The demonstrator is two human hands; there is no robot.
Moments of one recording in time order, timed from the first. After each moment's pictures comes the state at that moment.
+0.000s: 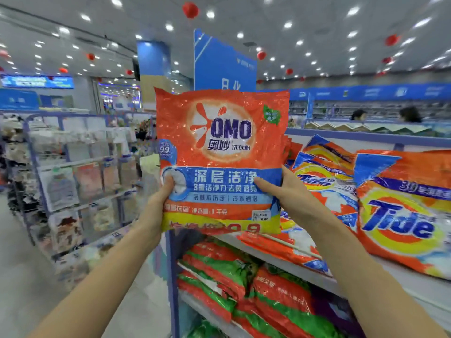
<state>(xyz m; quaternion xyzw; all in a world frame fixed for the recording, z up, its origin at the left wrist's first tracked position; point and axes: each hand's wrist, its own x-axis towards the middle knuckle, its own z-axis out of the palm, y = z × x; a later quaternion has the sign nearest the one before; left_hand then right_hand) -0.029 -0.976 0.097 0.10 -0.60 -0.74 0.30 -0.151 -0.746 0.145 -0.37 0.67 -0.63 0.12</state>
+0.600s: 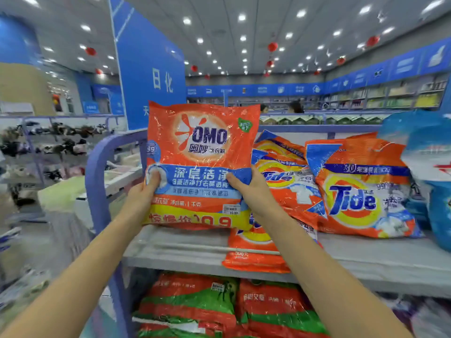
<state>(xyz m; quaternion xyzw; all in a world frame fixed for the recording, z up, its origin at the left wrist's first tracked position) -0.191 -1.047 0.109 0.06 -0.68 -0.70 0.20 -0.207 -0.811 0.123 -0.16 0.70 -0.69 -0.09</state>
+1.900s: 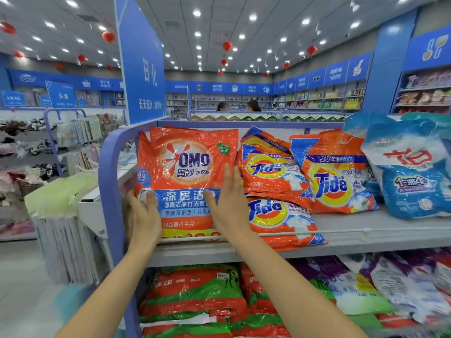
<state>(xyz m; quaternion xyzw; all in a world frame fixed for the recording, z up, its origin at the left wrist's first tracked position) -0.192 -1.067 0.056 0.04 -0.77 -0.57 0.28 -0.190 -0.894 0.069 -0.07 0.89 -0.29 -0.34</state>
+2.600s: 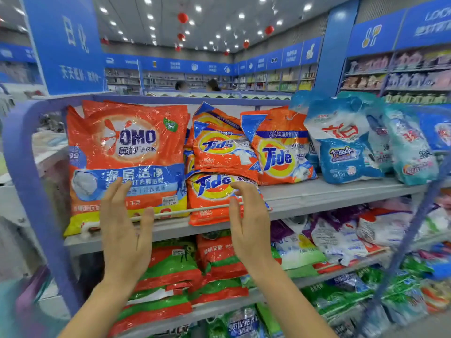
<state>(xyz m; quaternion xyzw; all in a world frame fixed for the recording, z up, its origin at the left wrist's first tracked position) -0.104 -1.004 0.032 -0.20 -0.76 -0.43 0.44 -0.056 -0.811 0.043 -0.05 0.80 -0.34 -0.48</state>
